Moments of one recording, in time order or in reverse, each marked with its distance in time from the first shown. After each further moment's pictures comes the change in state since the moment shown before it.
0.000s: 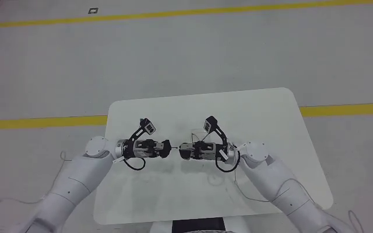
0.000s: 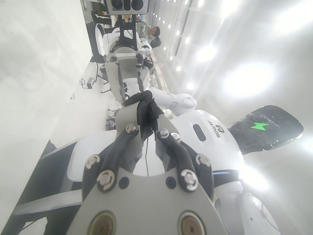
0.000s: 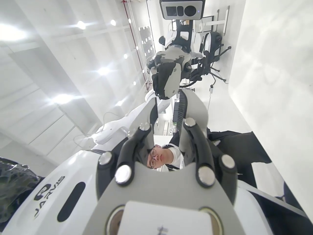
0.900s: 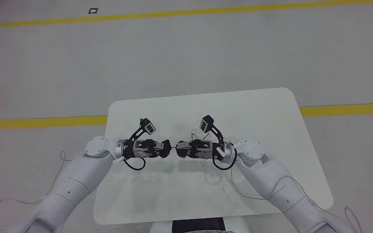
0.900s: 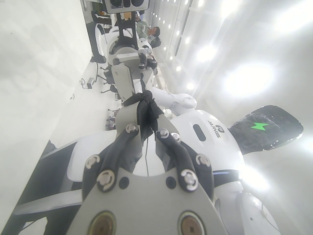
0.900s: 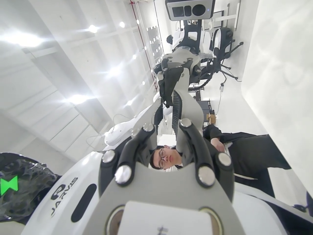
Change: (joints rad) left arm 0.000 0.000 0.000 0.000 0.000 0.000 0.000; right arm 0.033 -0.020 -0.036 0.039 0.072 0.006 0.008
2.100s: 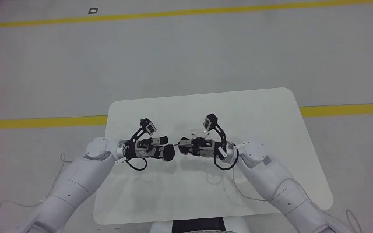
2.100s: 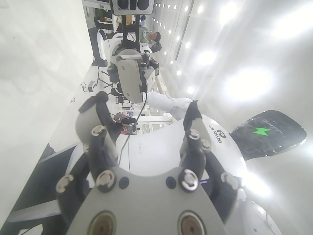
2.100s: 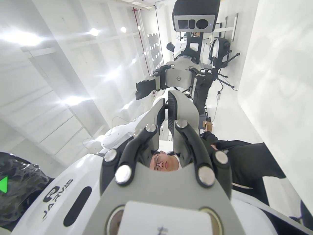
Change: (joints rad) left arm 0.034 0.001 -0.031 -0.047 0.036 0.022 0.057; right arm -0.035 0.005 0.037 -0.035 -0.032 -0.033 -0.061
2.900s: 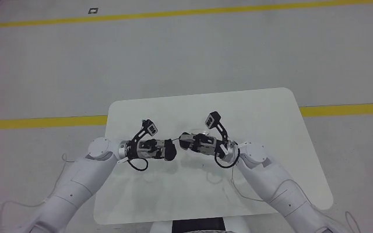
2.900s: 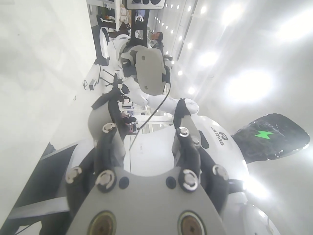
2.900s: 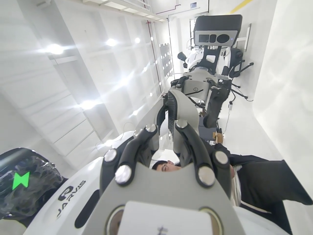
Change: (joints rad) left arm 0.001 -0.019 -0.006 0.012 0.029 0.023 0.002; right arm -0.013 -0.011 0.006 -0.008 0.067 -0.022 -0.033
